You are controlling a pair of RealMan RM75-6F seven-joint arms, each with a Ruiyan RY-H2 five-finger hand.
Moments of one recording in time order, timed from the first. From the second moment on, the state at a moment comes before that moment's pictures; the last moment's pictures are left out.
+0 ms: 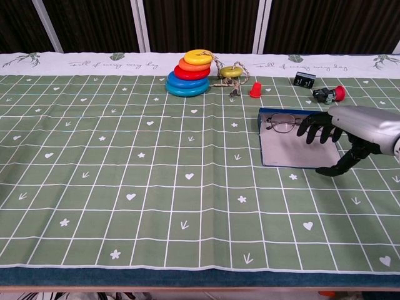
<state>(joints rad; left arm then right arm) -0.07 -1.02 -0.09 -1.72 1.35 1.46 0.02 0.59 -1.55 0.07 -1.50 -1.10 1.10 -0.30</state>
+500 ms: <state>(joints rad) -0.07 -1.02 -0.10 -1.72 1.34 1.46 0.02 0.60 -1.62 0.12 -1.41 -1.06 1.07 -0.33</state>
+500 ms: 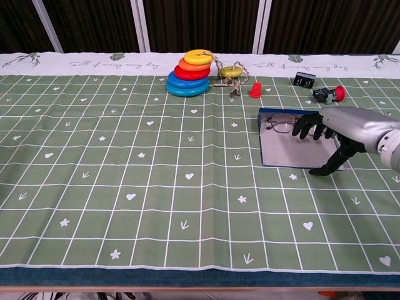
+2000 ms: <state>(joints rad) -0.07 -1.02 -0.10 -1.72 1.34 1.46 0.03 0.59 -1.64 0.13 -1.32 -1.06 0.98 -0.31</state>
